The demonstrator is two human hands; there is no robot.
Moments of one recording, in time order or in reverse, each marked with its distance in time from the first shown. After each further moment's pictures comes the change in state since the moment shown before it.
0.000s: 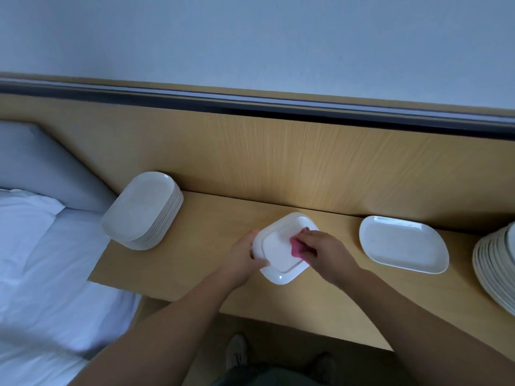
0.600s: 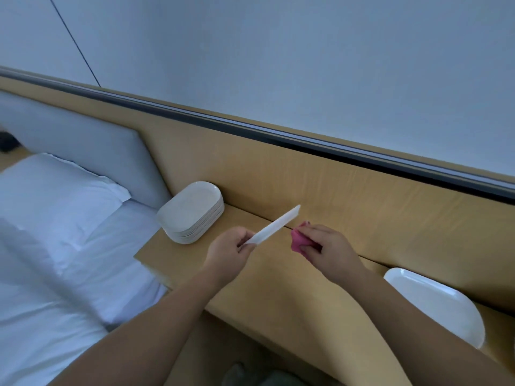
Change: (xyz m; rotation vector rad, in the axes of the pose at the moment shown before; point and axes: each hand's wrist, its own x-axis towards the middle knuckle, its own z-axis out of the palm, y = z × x) left_hand -0.068 0.035 -0.054 0.199 0.561 0.110; right_hand 0.035 -0.052 -0.049 0.118 0.056 -0.283
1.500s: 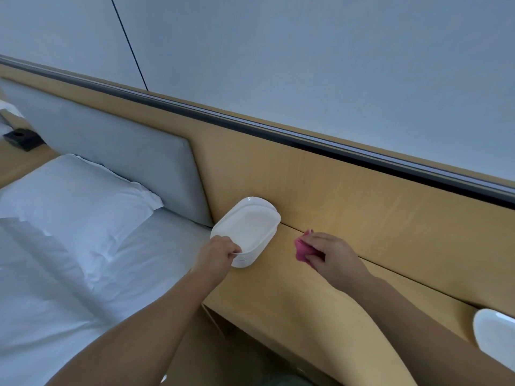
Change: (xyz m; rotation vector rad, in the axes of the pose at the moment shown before) left_hand 0.065 -0.187 -0.114 0.340 0.031 0.084; right_hand 0.113 -0.087 0.112 -0.090 -0.075 -0.045
